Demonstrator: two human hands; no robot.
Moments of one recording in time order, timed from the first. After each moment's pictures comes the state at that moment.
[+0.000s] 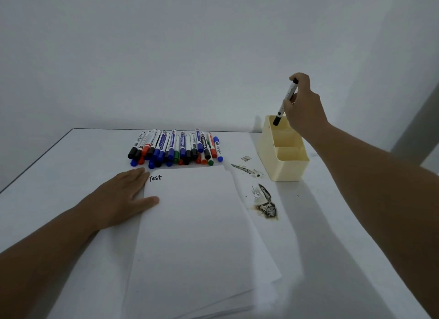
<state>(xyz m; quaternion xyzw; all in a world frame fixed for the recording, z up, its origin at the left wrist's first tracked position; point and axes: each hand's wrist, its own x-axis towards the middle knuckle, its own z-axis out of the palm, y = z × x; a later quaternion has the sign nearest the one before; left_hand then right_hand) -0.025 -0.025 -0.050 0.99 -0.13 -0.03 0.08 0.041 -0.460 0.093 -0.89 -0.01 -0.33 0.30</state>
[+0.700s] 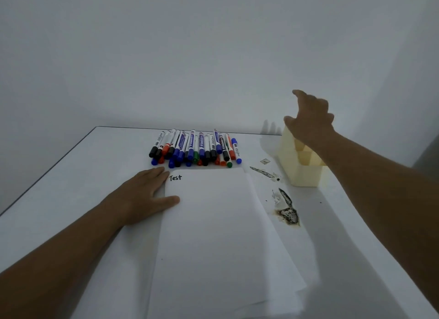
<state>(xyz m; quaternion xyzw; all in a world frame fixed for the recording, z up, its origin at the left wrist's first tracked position) -0.026 -0.028 -0.049 0.98 -0.12 -0.03 0.14 0.055 -0.432 0.074 -0.96 0.06 -0.26 0.12</state>
